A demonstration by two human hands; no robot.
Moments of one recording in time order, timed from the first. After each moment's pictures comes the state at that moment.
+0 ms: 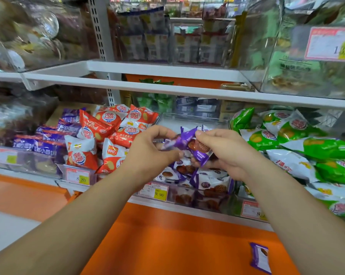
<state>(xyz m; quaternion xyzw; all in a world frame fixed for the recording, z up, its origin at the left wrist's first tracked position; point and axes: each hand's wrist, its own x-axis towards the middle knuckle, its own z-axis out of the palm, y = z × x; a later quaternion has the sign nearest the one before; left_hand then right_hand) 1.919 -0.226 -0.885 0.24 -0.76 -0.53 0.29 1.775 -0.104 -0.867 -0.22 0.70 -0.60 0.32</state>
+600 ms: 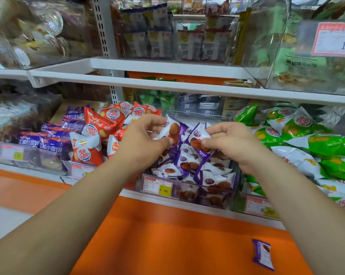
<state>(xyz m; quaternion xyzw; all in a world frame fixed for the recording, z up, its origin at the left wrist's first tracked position) 1.929 -0.245 -0.876 0.27 -0.78 -0.44 0.34 1.759 -0.103 -0.870 -0.29 0.78 -0.51 0.21</state>
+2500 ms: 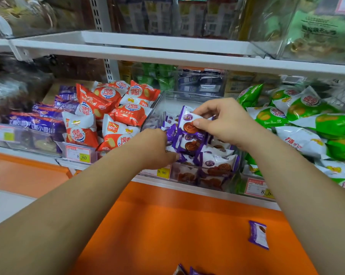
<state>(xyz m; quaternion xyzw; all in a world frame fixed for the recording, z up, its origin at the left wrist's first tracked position) 1.912 -0.244 -0.907 0.28 -0.95 -0.10 0.00 1.756 -0.115 -0.876 -0.46 0.78 -0.42 0.09</state>
